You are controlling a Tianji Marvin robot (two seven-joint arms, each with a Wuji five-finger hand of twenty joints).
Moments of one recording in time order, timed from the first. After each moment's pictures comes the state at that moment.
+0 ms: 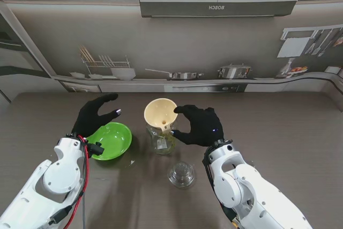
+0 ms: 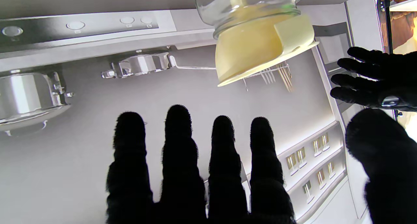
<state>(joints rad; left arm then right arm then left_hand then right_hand) 1.57 -1.16 -1.39 -1.59 0.31 -0.21 0.23 -1.44 -1.13 0.97 -1.65 -0.92 0.10 -0.33 0.64 -0.52 0.63 -0.10 0.69 0.17 0.15 0.28 0.67 0.26 0.09 0.26 0.39 0.38 0.13 0.33 0.16 0.38 0.23 0.50 0.13 -0.46 0.86 -0.06 0.40 -0.11 0.54 0.45 0.59 -0.02 0.36 0.31 0.71 0.14 0.18 0.28 0.34 0.30 0.77 0.50</state>
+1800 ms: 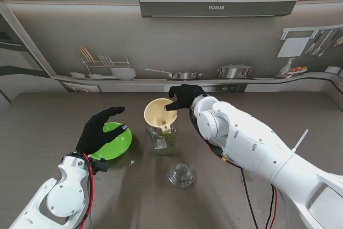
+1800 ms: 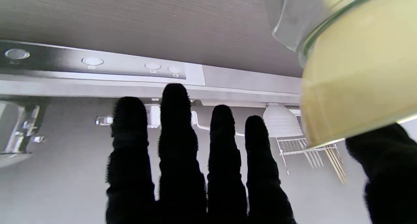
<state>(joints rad) 1.69 -1.18 -1.38 -1.64 0.40 -0.32 0.30 -0.75 -1.21 0.53 -1.15 -0.62 0.23 0.04 0.66 -0.49 0.60 -0.10 0.69 0.16 0.15 0.29 0.67 0.26 0.09 0.26 0.39 0.38 0.13 0.33 0.16 0.38 0.22 0.50 0.12 -0.45 0.86 -0.06 0.39 -0.03 0.67 0.46 0.68 -0.01 0.53 0.44 0.89 0.16 0.33 0.39 0.50 0.30 0.94 0.56</state>
